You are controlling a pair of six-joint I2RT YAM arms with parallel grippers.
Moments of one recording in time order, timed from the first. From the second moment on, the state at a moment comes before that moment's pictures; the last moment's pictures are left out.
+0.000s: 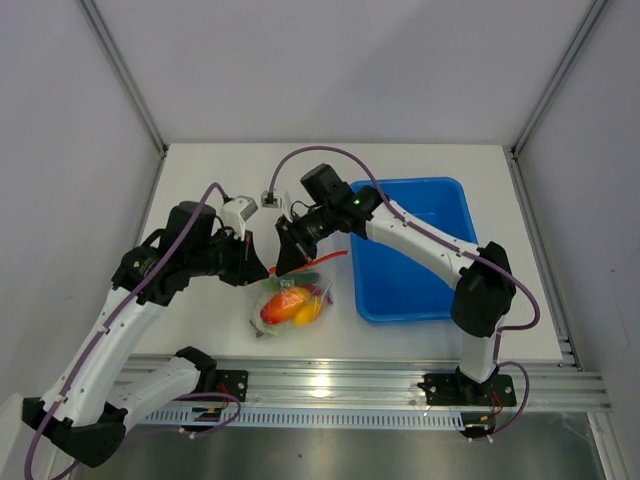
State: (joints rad) left arm -0.46 0.91 1.17 -1.01 0.37 -0.24; right arm 0.85 1.88 1.75 -0.67 -0.91 0.00
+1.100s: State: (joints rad) left arm -0.46 0.76 1.22 -1.09 0.10 -0.39; right arm 0.84 1.94 1.78 -0.60 -0.73 0.05
